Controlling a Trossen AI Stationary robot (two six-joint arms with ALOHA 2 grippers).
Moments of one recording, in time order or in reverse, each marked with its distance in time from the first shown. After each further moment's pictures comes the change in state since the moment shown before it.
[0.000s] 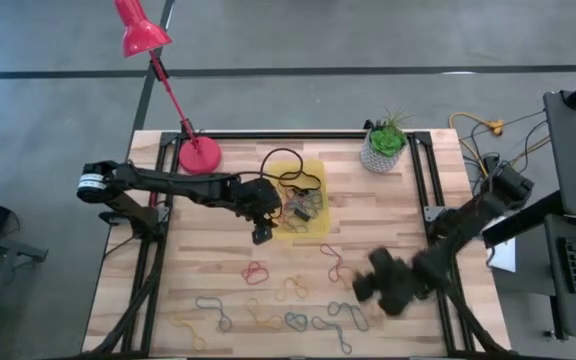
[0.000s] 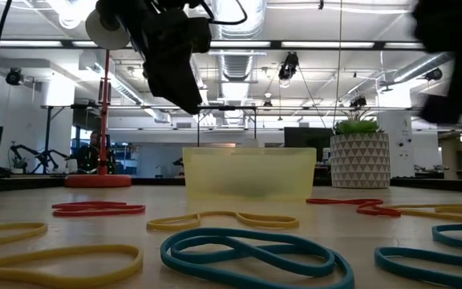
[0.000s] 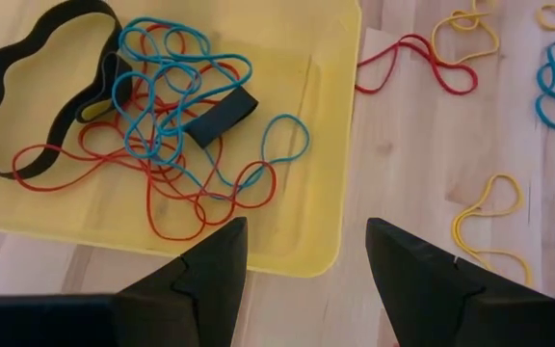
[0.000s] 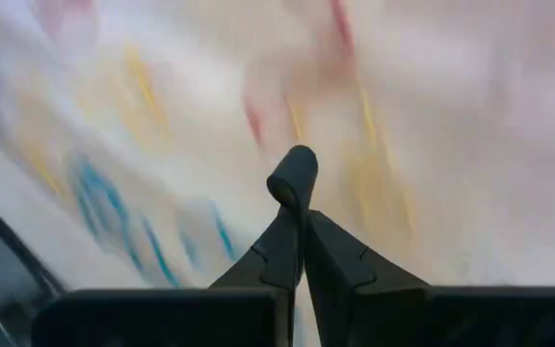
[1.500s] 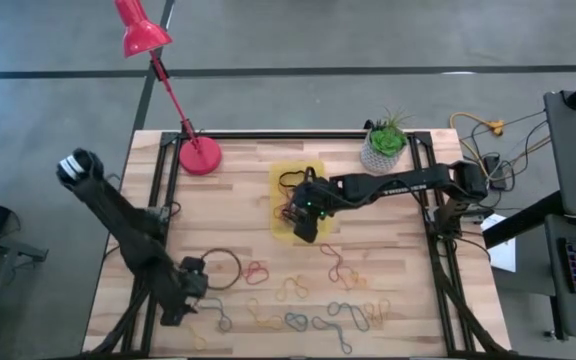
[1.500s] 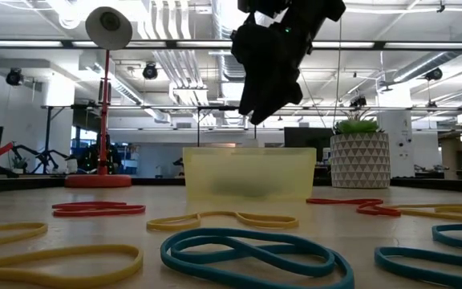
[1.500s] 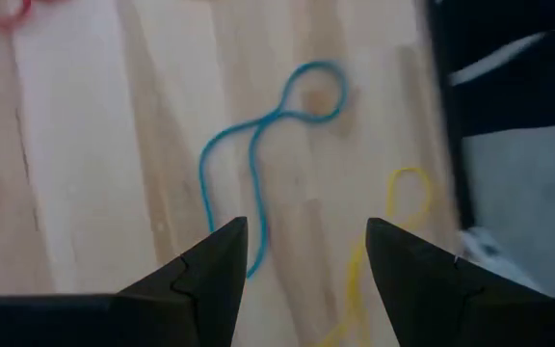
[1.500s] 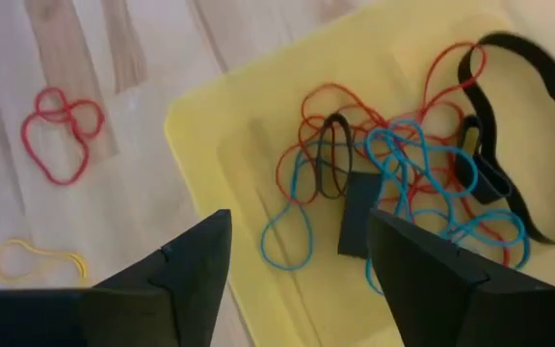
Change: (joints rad) left arm -0.928 -0.289 -0.450 0.073 -0.056 -0.568; right arm -0.735 0.318 0.486 -0.012 -0.389 -1.427
